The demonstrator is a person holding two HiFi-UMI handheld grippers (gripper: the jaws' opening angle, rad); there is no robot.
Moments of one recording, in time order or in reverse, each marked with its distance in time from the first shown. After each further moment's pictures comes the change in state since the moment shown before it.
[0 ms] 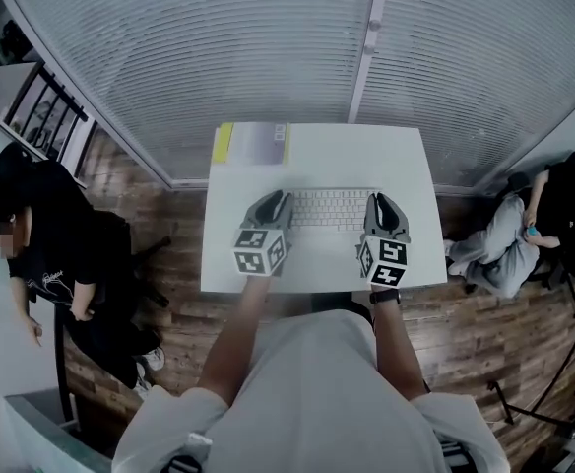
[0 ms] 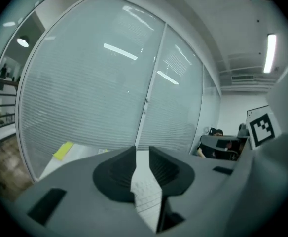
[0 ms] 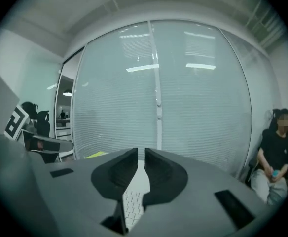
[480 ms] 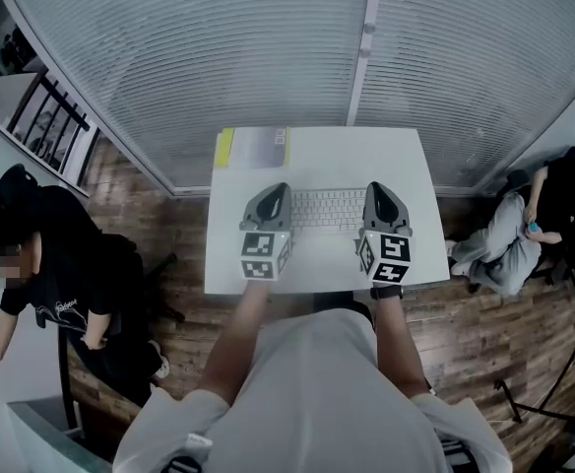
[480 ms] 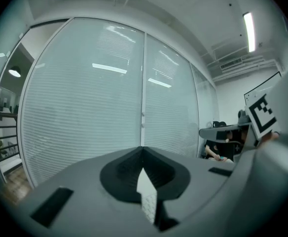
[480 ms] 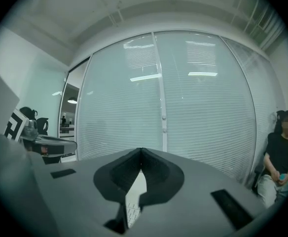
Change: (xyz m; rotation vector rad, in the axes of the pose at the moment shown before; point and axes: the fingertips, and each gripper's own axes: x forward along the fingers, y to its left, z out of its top) left arm -0.024 -0.016 0.058 0.210 -0.123 0.054; right arm -0.012 0.022 0.052 -0.009 -0.103 0.038
